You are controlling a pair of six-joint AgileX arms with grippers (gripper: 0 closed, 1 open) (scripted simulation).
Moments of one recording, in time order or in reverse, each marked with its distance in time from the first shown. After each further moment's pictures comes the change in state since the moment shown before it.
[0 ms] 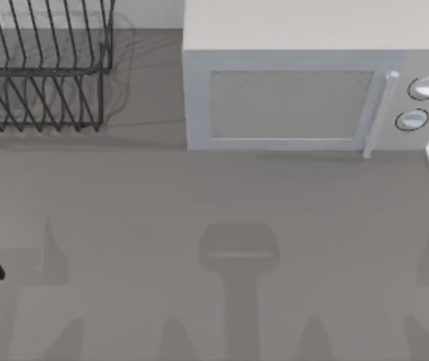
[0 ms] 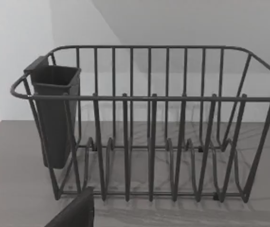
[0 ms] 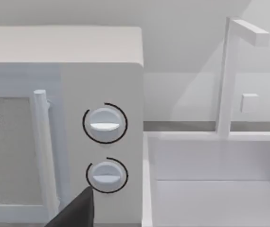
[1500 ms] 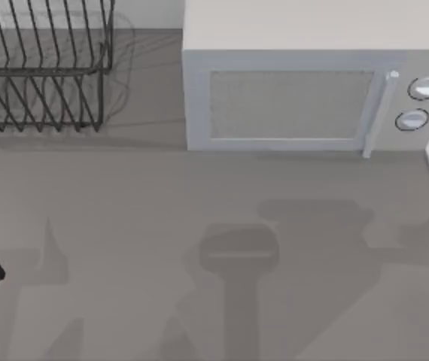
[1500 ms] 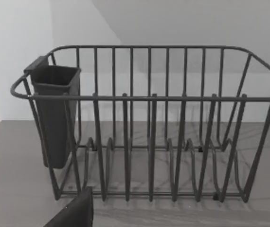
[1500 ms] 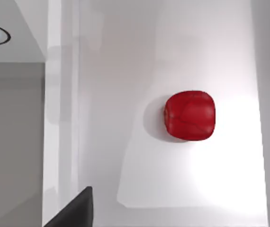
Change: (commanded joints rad) left arm 0.000 0.000 0.000 0.000 0.000 0.000; right arm -0.180 1.464 1.218 -0.761 0.002 -0.167
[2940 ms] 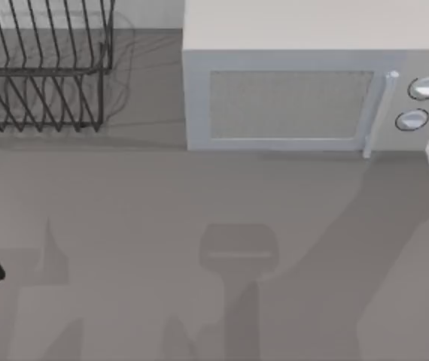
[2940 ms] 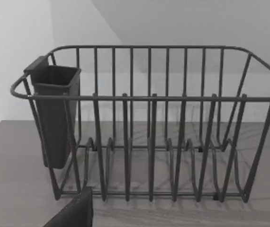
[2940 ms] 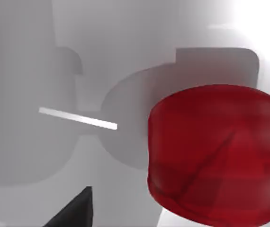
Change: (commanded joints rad) left arm 0.000 0.000 0.000 0.000 0.000 0.000; right arm -0.091 0.928 0.544 -0.171 0.003 -0.085
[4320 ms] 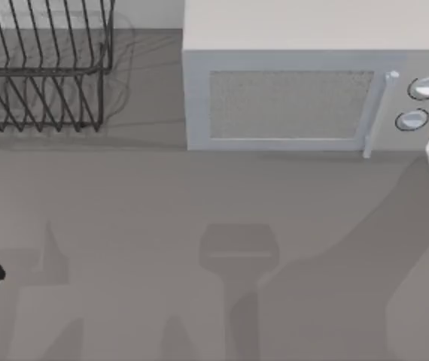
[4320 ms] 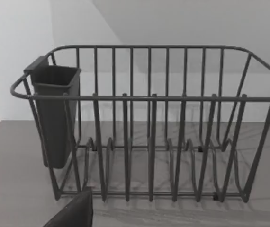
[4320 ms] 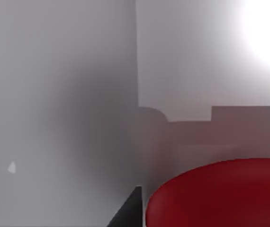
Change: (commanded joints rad) left arm 0.000 0.000 0.000 0.000 0.000 0.000; right arm -0.002 0.129 -0.102 0.224 0.001 0.001
